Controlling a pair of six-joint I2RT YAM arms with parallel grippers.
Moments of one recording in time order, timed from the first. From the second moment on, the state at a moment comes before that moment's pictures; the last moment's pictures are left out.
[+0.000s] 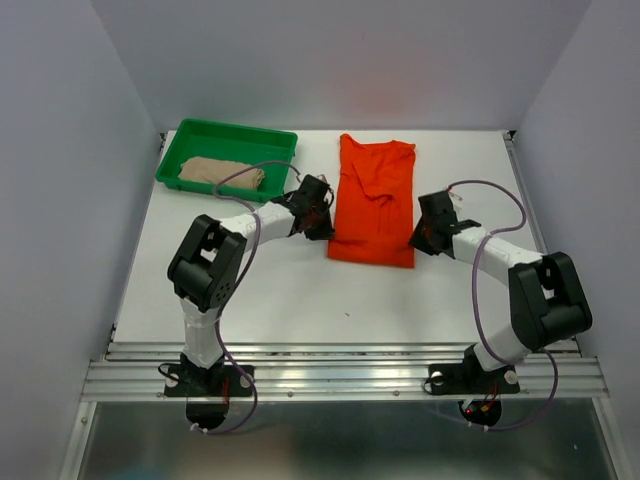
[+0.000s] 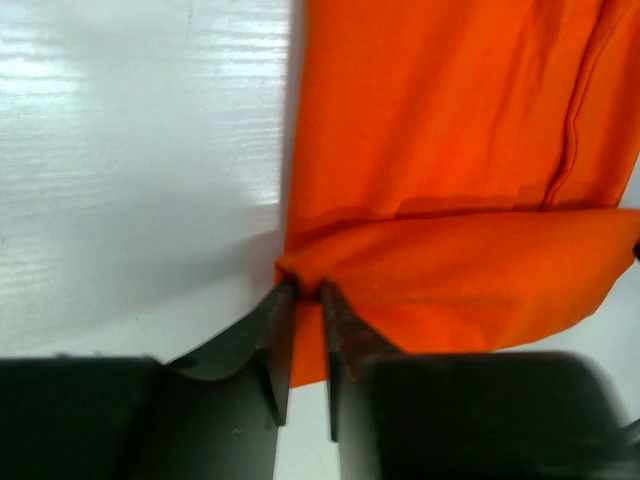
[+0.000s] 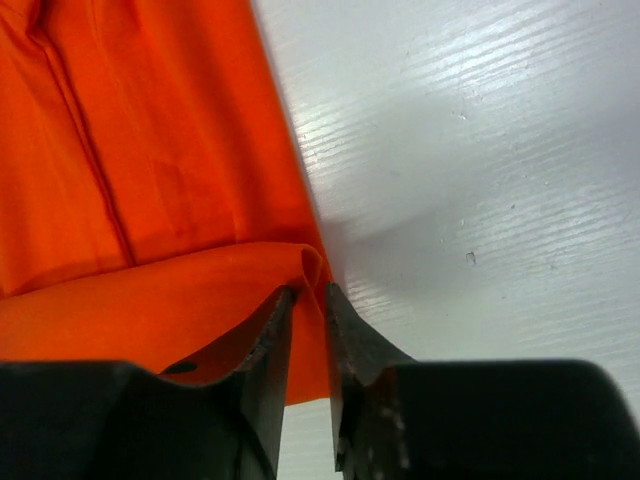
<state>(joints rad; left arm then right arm) -0.60 1.91 1.27 -0.27 0.07 -0.70 0.30 1.52 0.85 -0.27 0.23 0.72</state>
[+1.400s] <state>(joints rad) -0.68 1.99 1.33 -0.27 0.03 -0.56 0.35 1.68 0.97 -0.28 0.16 0.68</state>
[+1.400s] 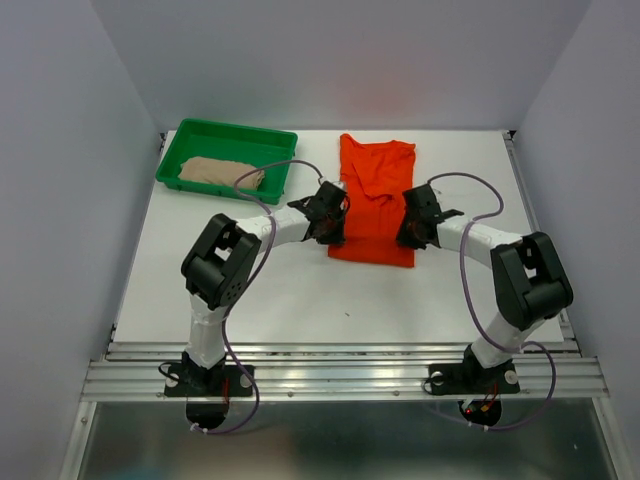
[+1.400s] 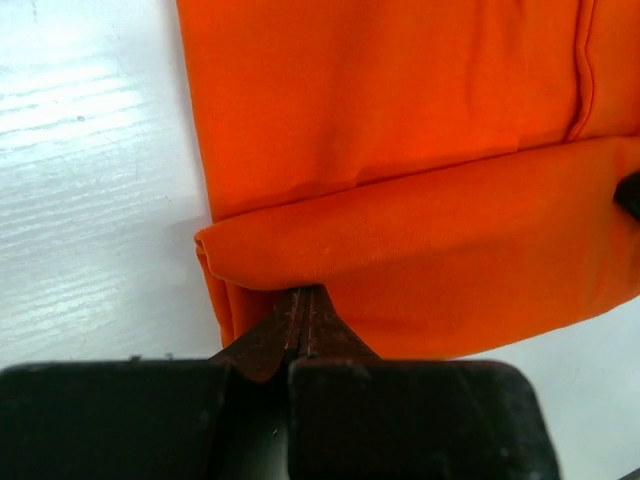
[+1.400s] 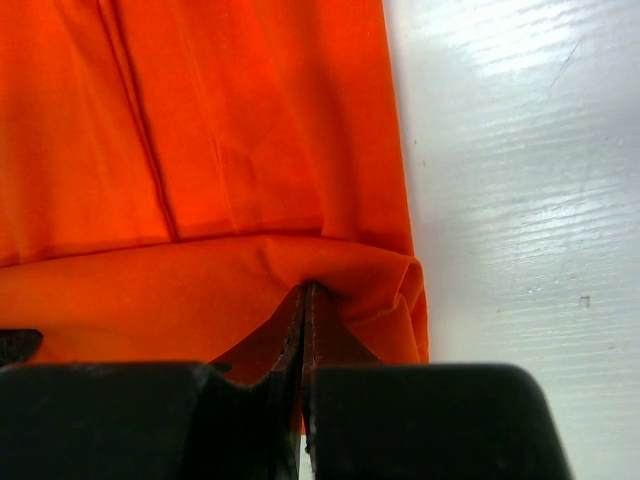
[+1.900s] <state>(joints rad) -0.68 1.90 1.35 -0.27 -0.01 -0.55 0.35 1.54 0.98 -0.31 0.28 0.63</state>
